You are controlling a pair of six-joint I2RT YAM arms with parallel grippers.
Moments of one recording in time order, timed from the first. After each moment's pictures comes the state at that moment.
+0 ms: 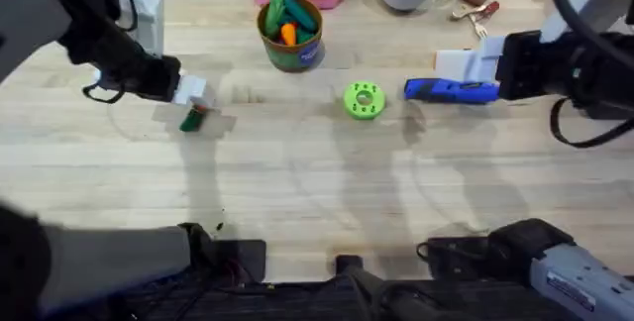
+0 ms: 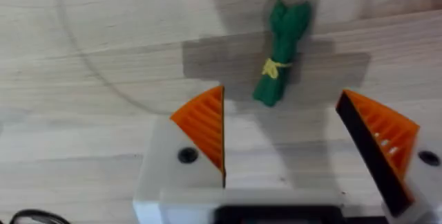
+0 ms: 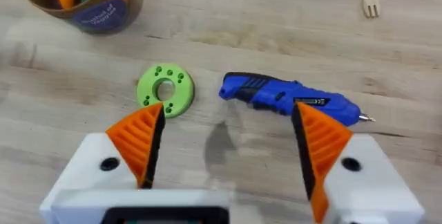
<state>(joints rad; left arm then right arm) 0.26 1.51 1.12 -1.01 0.00 0.38 0.25 0.89 0.97 -0.85 0.03 0.13</state>
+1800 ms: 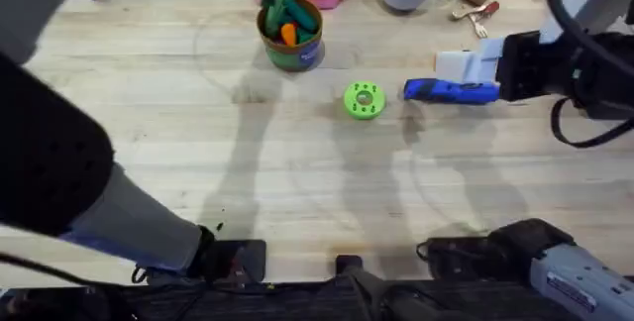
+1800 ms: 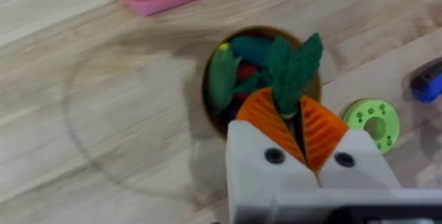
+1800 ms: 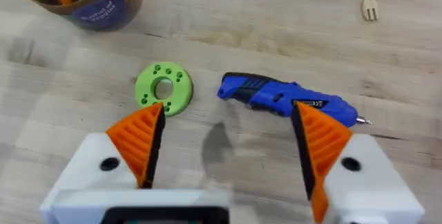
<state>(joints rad) -0.16 1.78 1.66 -0.85 0.26 0.12 0.25 0.89 0.97 -0.85 0.03 0.10</state>
